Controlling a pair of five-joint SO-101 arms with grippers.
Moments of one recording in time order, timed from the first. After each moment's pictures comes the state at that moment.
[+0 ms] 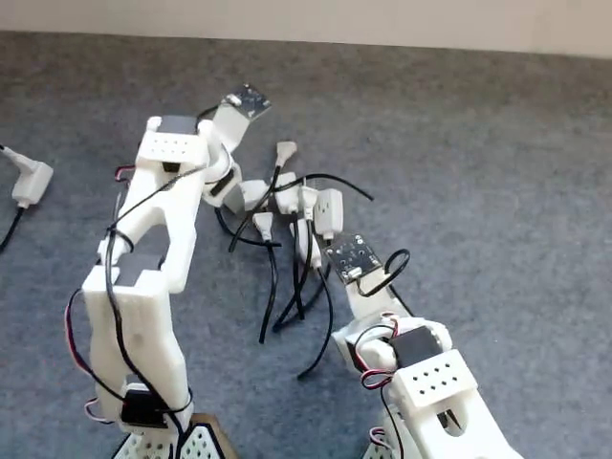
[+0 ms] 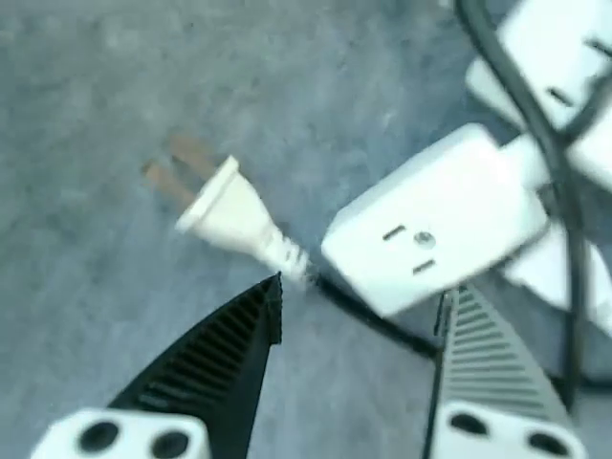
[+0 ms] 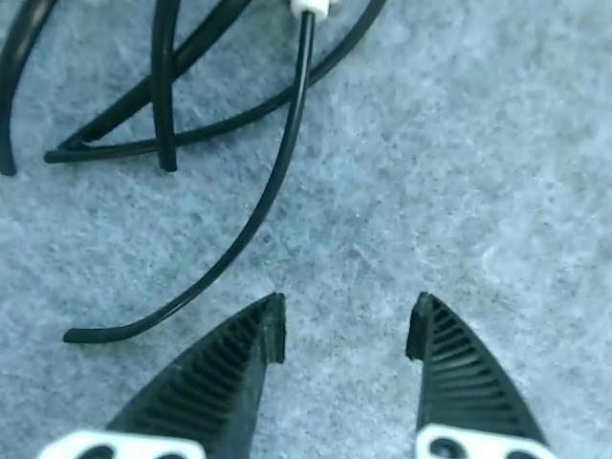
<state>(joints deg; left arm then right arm) -2.2 31.8 -15.7 66.6 -28.7 -25.8 -60.7 79.4 55.9 8.7</state>
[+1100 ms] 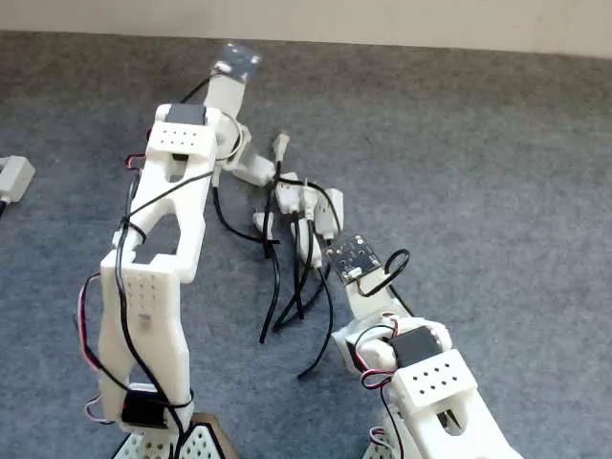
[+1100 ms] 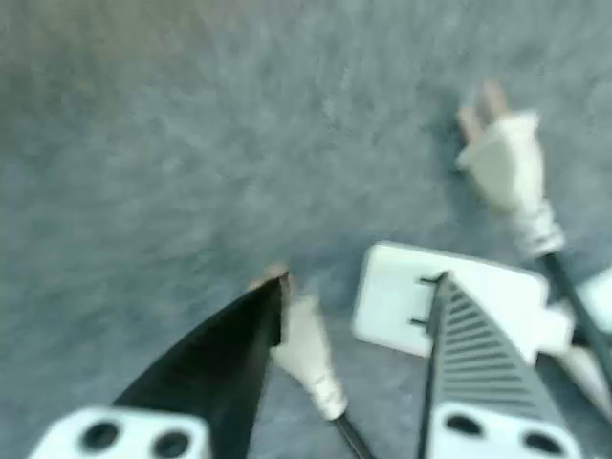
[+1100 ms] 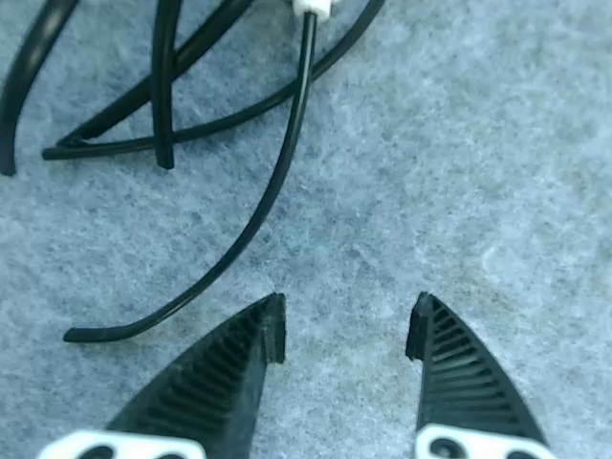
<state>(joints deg) -1.5 44.4 -33.6 61.3 -16.6 -25.8 -60.7 79.4 55.9 8.7</state>
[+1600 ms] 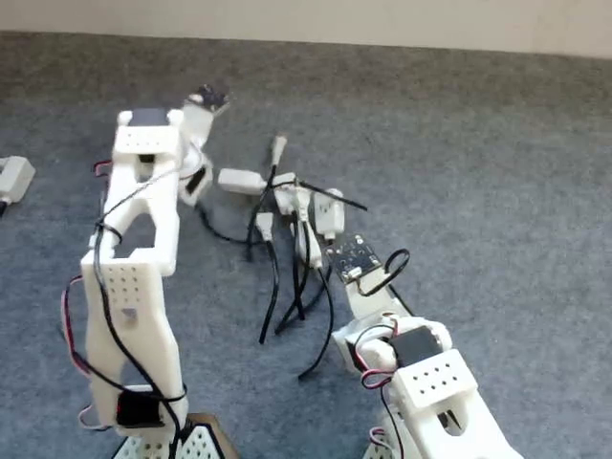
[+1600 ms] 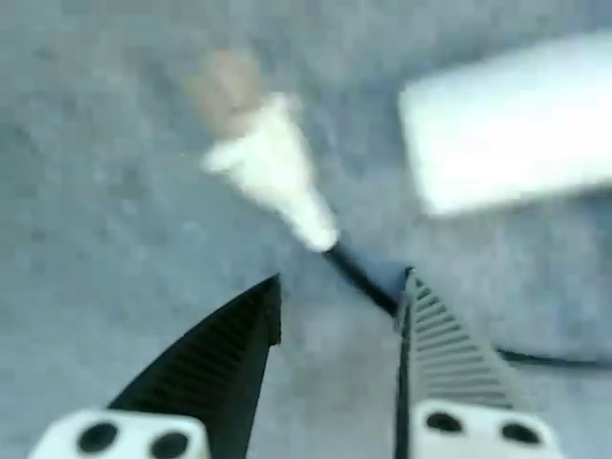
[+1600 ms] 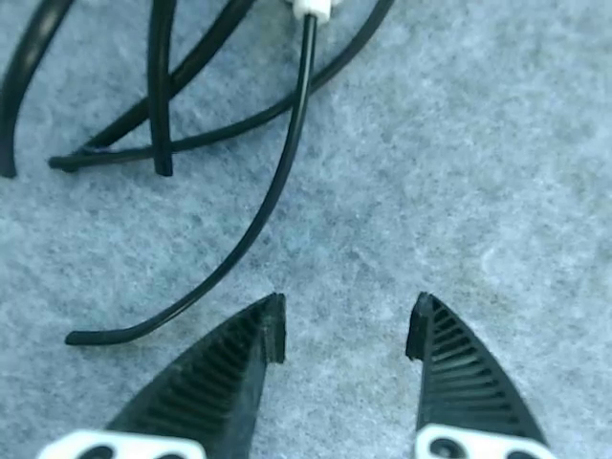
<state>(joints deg) -8.2 45.8 -34.1 84.7 -29.3 -25.8 -60.7 79.4 55.8 8.7</state>
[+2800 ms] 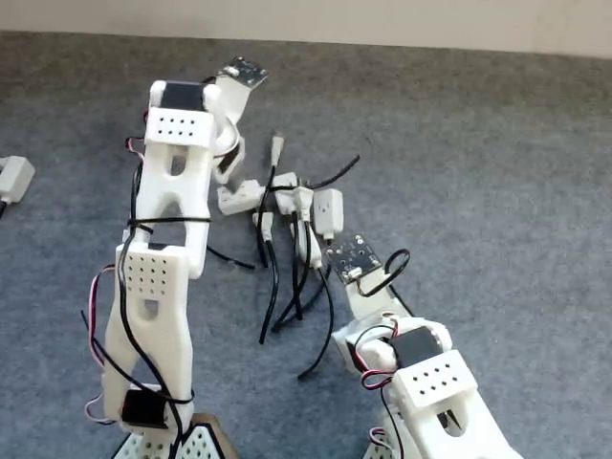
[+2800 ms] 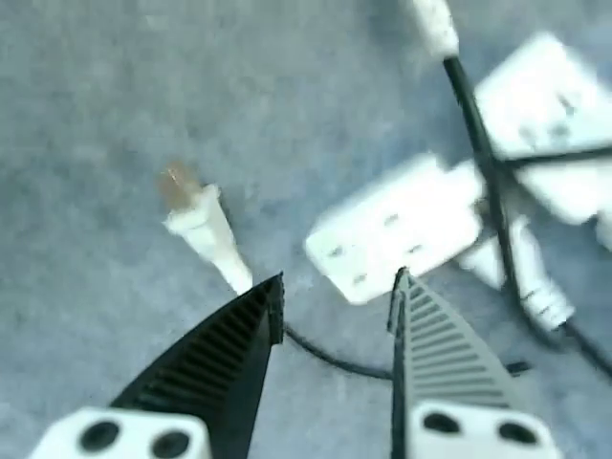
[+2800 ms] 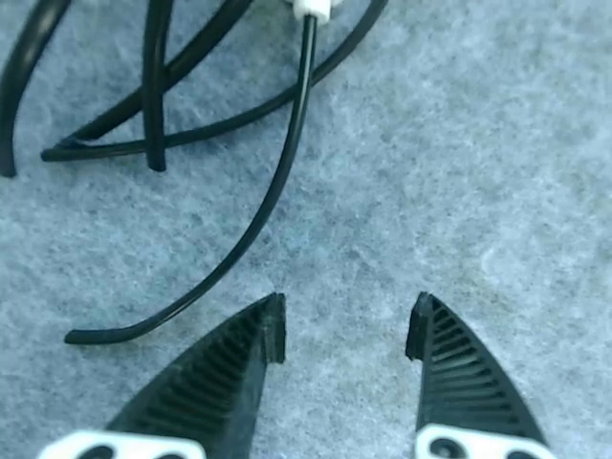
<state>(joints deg) -1.5 53.9 -64.4 100.8 -20.5 -25.8 -60.7 79.4 55.8 8.7</state>
